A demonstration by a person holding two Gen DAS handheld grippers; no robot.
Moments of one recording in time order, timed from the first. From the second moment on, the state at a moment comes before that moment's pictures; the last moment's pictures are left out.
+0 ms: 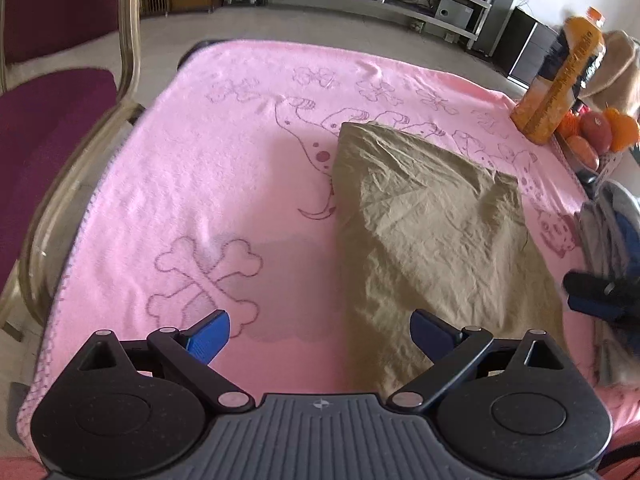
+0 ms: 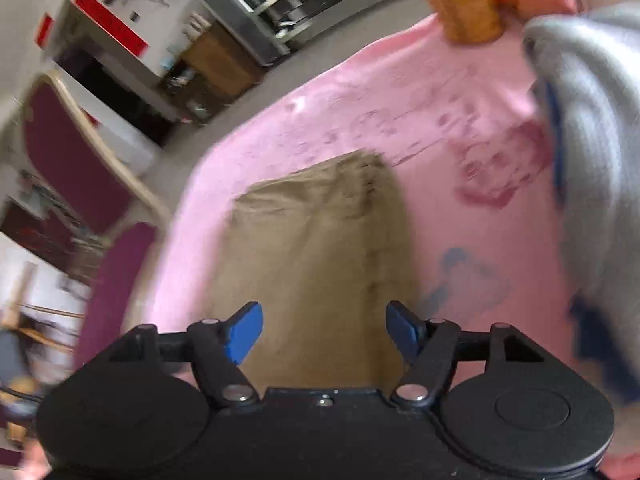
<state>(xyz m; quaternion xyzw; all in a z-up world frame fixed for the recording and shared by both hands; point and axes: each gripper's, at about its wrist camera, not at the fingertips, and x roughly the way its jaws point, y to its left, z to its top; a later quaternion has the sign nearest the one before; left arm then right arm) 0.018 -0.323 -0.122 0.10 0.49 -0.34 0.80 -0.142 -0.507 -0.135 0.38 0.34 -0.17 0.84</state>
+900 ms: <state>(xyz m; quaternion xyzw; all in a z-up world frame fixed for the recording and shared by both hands) 0.054 -0.363 -0.167 -0.03 0.56 -0.42 0.71 -0.130 -0.561 -0.201 0.56 0.32 -0.10 0.76</state>
